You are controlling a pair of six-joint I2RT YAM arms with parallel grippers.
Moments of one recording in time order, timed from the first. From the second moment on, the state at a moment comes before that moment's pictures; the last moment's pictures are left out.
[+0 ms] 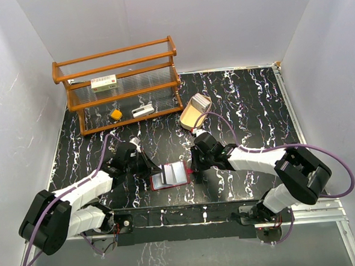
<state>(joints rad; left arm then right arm) -0.55 1.14 0.39 -0.05 0.31 -1.00 0.80 1.46 0.67 -0.11 -0.06 0.55</state>
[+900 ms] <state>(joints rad) -0.55 1.14 0.39 -0.09 0.29 -0.96 0.80 1.46 0.67 -0.11 -0.05 0.55</state>
